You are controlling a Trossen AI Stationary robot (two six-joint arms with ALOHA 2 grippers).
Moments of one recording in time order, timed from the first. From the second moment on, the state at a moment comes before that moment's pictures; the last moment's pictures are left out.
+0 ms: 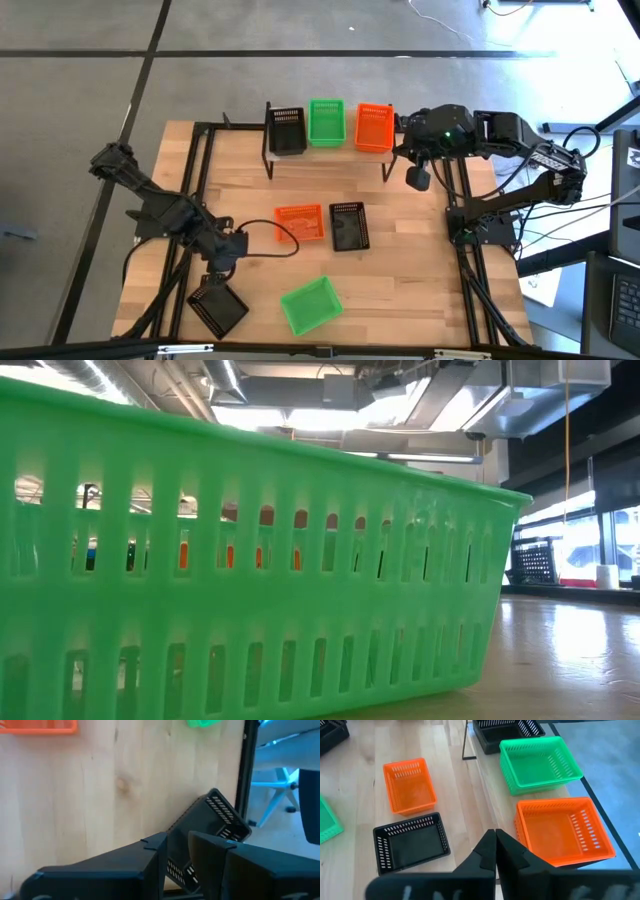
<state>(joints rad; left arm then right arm) -0.61 1.27 1.25 -1.13 0.03 -0.73 -0.16 1.23 1.63 -1.17 0.15 -0.05</state>
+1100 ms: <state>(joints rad) -0.78 1.28 0.87 -0.79 0.02 -0.53 -0.16 1.23 1.63 -1.17 0.13 -0.06</state>
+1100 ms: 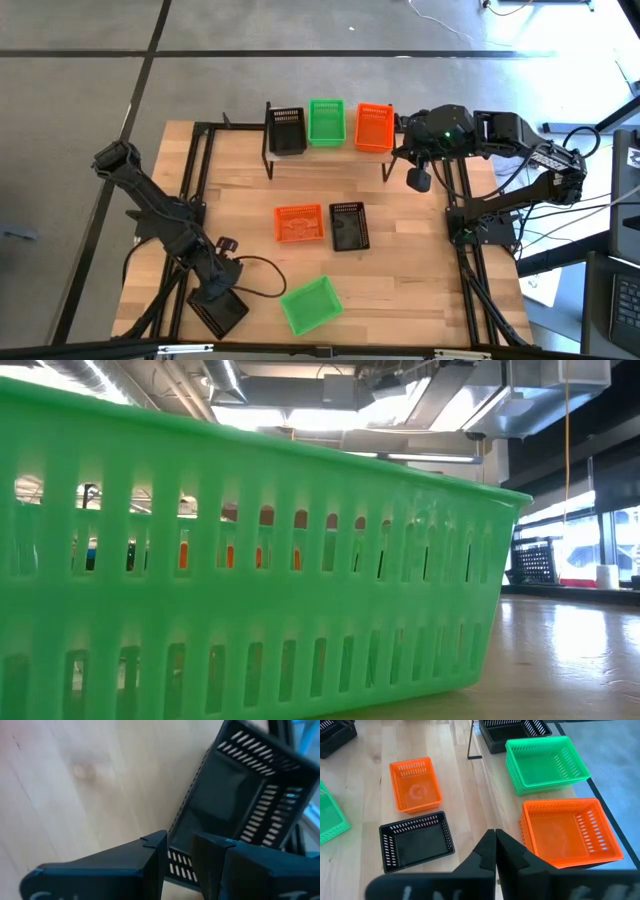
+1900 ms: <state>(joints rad) -0.78 1.28 0.71 -0.63 0.07 -0.46 -0.16 1.23 1.63 -1.17 0.11 -0.05</state>
